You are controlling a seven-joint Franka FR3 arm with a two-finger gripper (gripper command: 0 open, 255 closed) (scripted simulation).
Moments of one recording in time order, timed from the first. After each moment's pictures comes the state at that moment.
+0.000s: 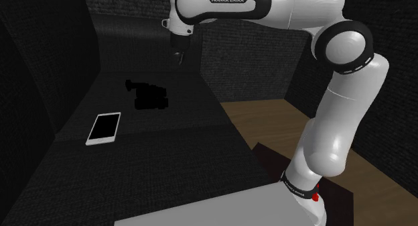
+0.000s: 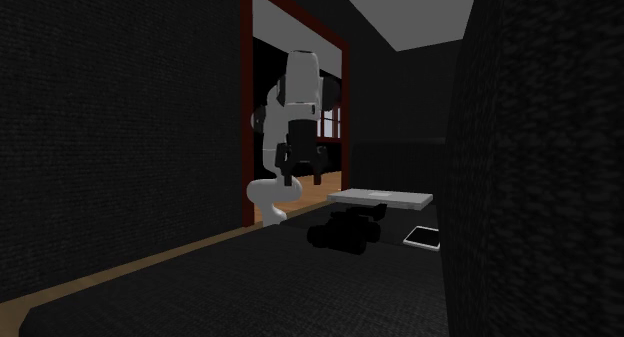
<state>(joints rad) 0.19 0.05 0.03 -1.62 -0.02 1.75 -0.42</state>
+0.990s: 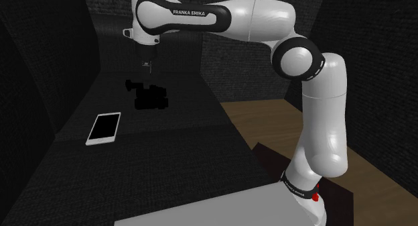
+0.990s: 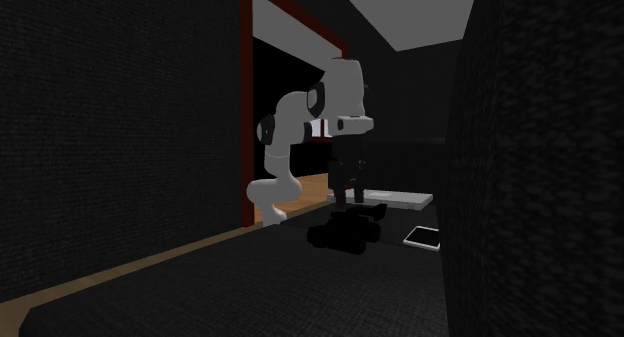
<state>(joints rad) 0.26 0.38 0.10 -1.26 -0.02 1.72 -0.57</state>
